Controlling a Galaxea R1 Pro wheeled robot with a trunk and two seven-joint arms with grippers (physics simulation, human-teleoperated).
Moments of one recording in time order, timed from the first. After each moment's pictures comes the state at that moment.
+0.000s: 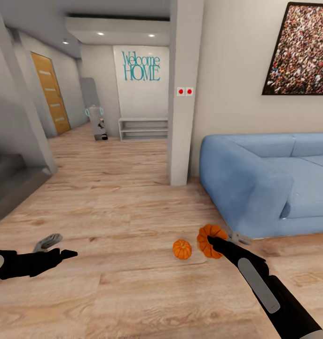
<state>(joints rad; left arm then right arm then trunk) -0.32 0.66 -0.09 -1.42 1.36 0.98 0.25 -0.42 -0.23 0.27 -1.30 -0.88 0.46 -0.43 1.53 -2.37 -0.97</state>
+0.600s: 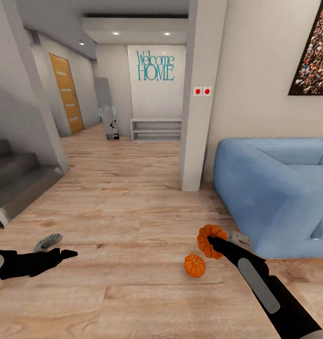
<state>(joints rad) -0.32 0.66 -0.09 -1.42 1.36 0.98 0.25 -0.42 -0.23 0.27 -1.30 -0.87 0.46 -0.43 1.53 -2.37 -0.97</state>
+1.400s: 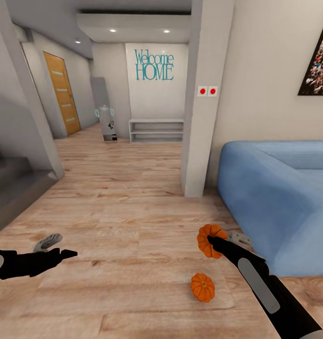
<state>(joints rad) -0.32 0.66 -0.09 -1.42 1.36 0.98 0.25 -0.42 -0.23 0.28 -1.31 -0.87 0.46 -0.43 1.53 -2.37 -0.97</state>
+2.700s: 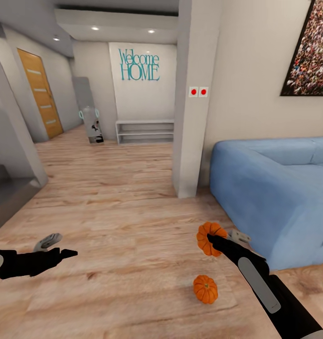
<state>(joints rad) -0.32 0.66 -0.09 -1.42 1.37 0.99 0.25 -0.42 -0.23 0.27 -1.33 -0.87 0.45 -0.42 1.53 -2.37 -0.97</state>
